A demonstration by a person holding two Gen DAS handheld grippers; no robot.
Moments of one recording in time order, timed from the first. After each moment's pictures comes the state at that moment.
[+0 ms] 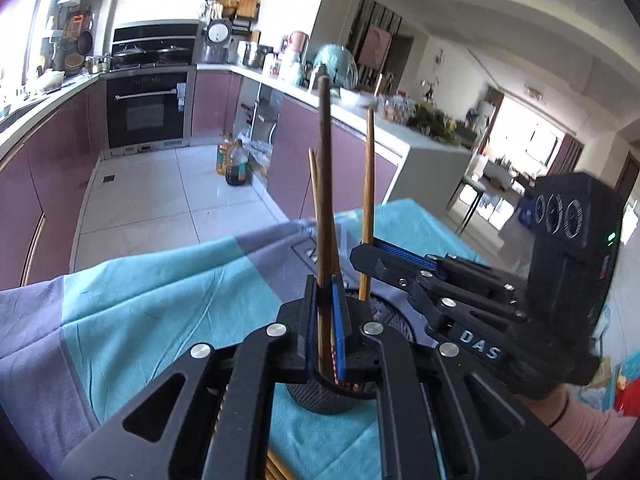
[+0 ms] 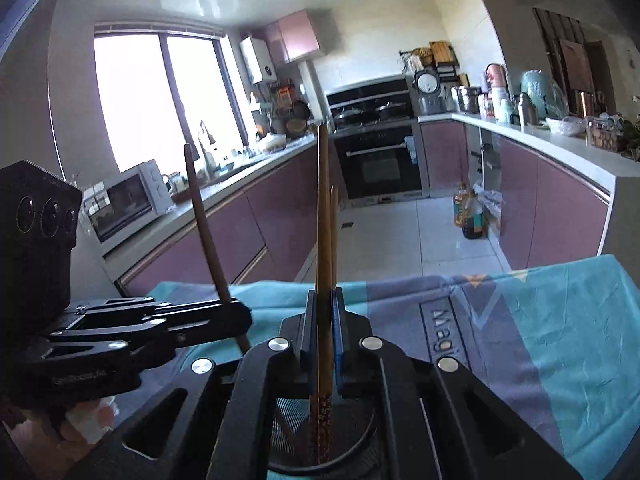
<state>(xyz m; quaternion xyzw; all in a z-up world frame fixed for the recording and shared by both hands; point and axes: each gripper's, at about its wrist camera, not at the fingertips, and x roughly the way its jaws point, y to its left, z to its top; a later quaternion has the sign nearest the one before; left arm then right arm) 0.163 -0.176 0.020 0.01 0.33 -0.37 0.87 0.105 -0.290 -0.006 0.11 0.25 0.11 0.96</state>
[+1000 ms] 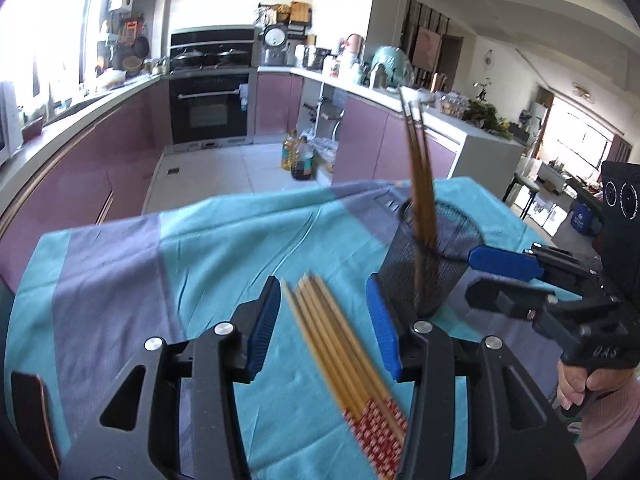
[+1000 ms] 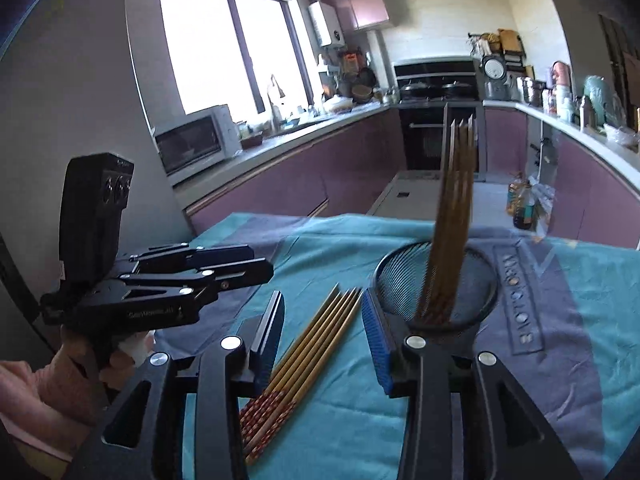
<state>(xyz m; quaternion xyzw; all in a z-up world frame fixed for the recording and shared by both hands) 0.105 -0.060 -0.020 0.03 0.33 -0.26 0.91 0.034 -0.226 -0.016 0.06 0.30 0.22 0.93</state>
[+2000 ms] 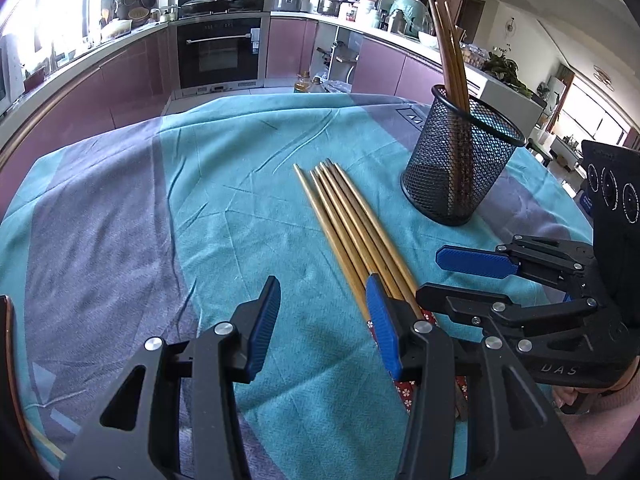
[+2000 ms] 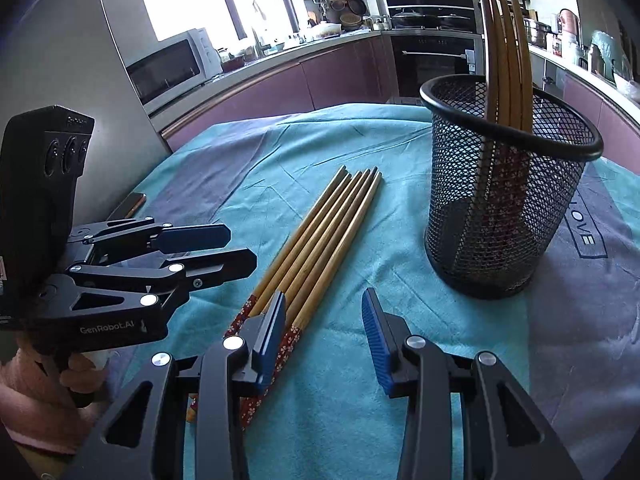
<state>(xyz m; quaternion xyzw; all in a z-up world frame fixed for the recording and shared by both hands) 0.094 -0.061 -0.101 0.04 0.42 -0.24 0.88 0.050 -0.189 -0.087 0.04 0.41 0.19 0.89</state>
